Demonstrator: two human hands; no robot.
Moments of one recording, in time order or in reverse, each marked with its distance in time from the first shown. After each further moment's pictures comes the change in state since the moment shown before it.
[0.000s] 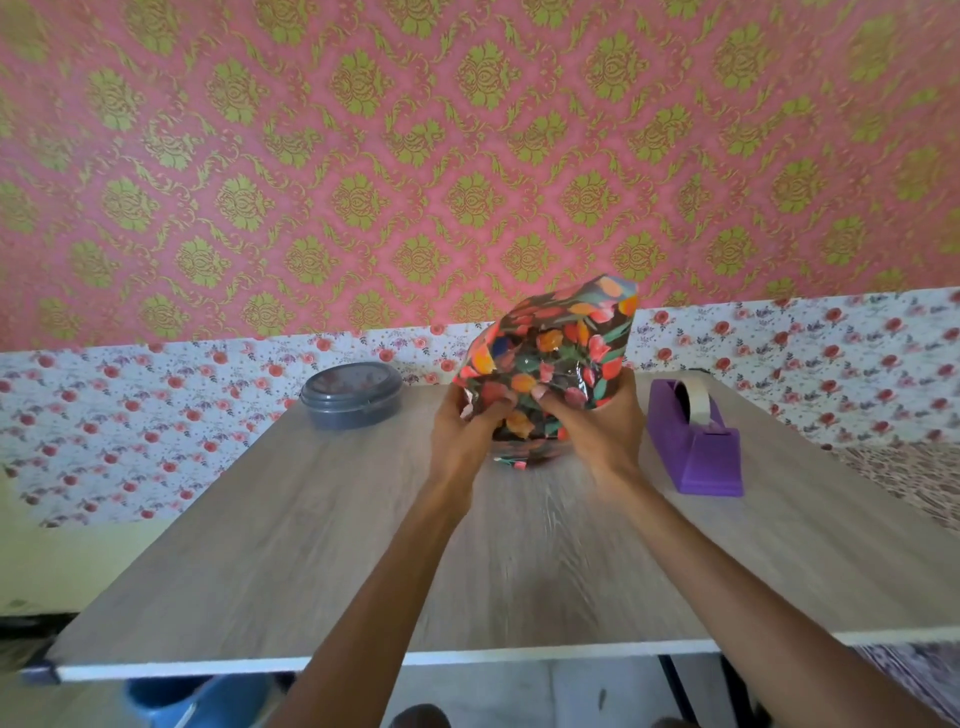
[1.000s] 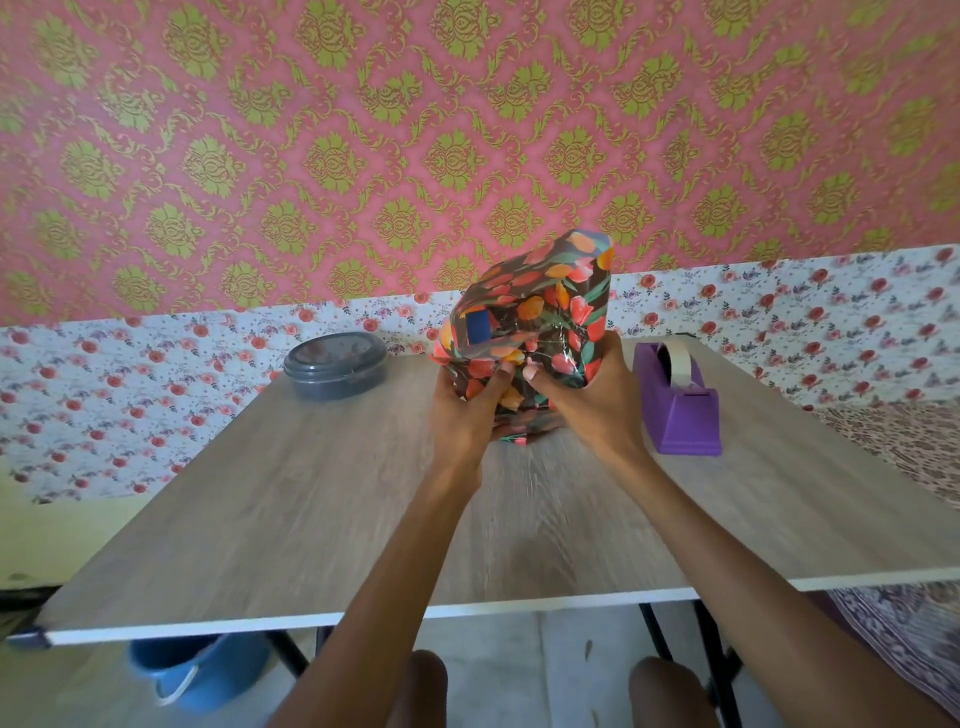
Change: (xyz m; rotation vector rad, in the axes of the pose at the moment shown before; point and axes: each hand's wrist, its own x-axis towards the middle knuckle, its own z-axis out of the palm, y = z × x) left_hand -0.016 -0.017 0.020 -0.125 0.024 0.012; right_hand -0.010 -0.005 -0.032 -0.216 -0.158 -0.121
